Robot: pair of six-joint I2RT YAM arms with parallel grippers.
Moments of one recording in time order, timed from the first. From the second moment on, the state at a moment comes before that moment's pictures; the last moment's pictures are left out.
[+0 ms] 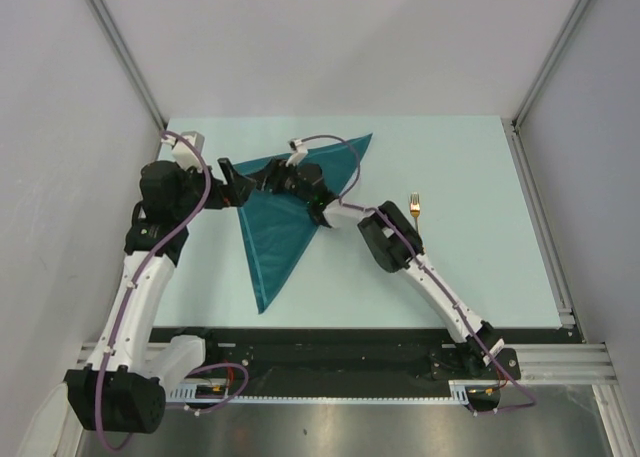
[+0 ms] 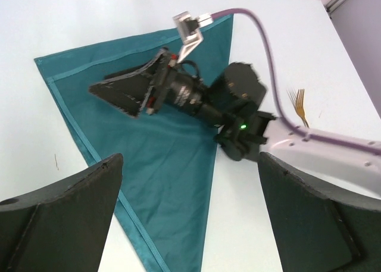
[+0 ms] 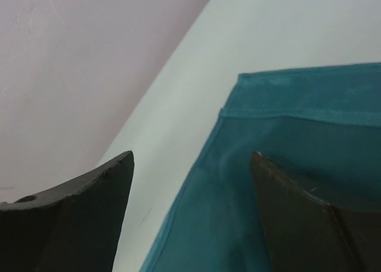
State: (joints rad) left arm -0.04 0.98 0.95 -0.31 0.37 -0.26; right arm 0.74 2.89 2.28 0.70 -0.21 0.79
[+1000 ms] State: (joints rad) left arm -0.42 1.04 0.57 -0.34 0.01 -0.51; right arm 0.20 2.32 1.66 0.21 -0.51 0.65
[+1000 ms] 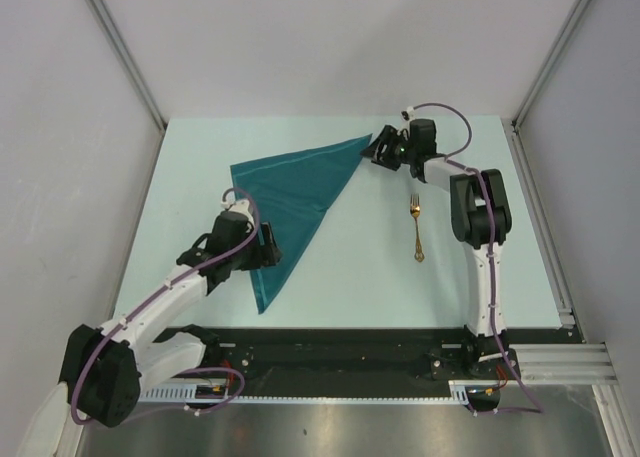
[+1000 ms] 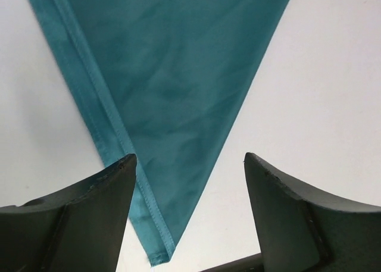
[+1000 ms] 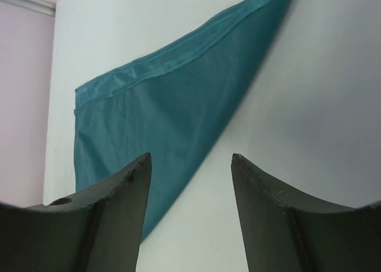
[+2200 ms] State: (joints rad) left arm -0.42 1.04 0.39 -0.30 0.07 -0.64; right arm 0.18 2.73 2.26 0.04 -0.47 0.73
